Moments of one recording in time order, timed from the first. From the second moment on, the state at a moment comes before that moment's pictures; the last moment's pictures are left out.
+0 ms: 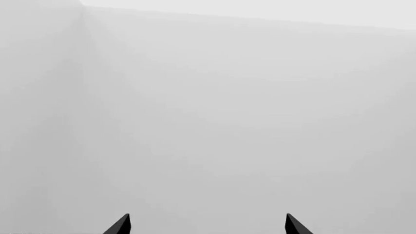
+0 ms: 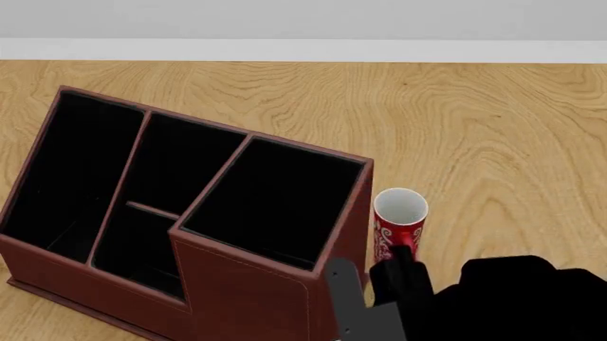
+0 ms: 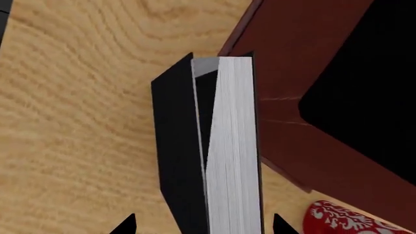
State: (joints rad) left arm -0.80 -0.39 -0.34 0.92 -0.99 -1.18 -0.59; right arm 1.35 0.78 -1.62 0.12 0.22 0.25 -0.86
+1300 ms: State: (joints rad) left arm -0.76 -0.42 -0.31 0.90 -0.99 -1.11 -0.61; right arm 1.35 0.78 -1.64 0.11 0.27 0.34 -0.86
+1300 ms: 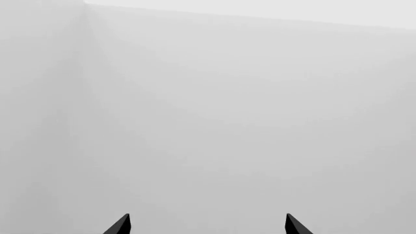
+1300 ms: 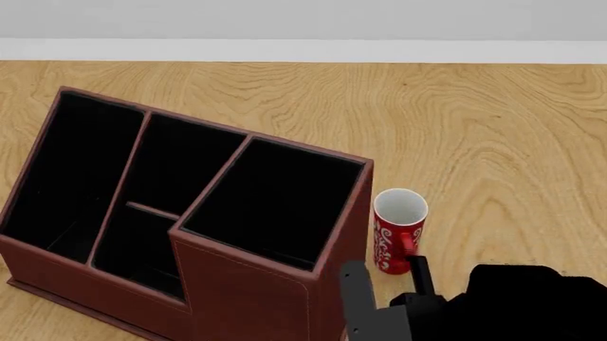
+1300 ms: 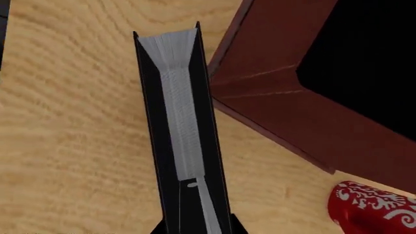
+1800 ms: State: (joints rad) left arm -0.75 -0.42 -0.31 0.90 -1.00 -1.08 -0.62; right arm 1.41 0.90 -1.61 -0.21 0.25 0.44 -0.87
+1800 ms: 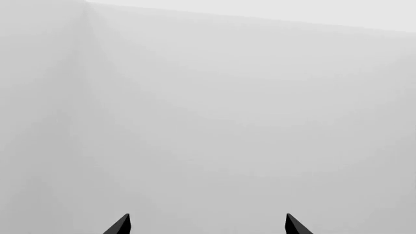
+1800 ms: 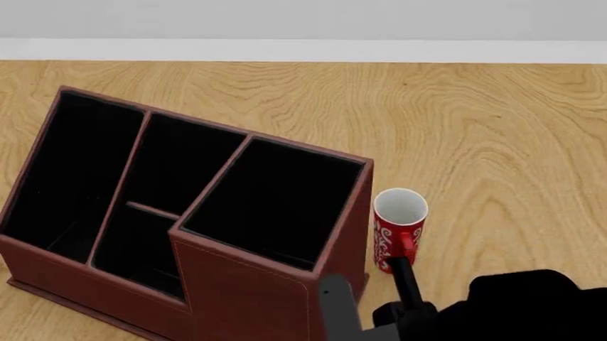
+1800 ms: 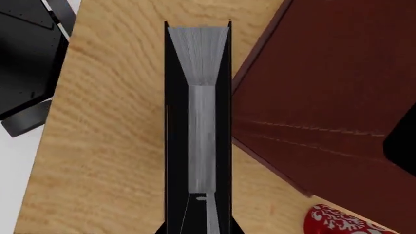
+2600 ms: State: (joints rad) left arm -0.75 -0.45 -0.33 0.91 -1.05 -1.07 -0.65; right arm 1.54 0.94 -1.41 -0.47 0.50 0.53 -0.85
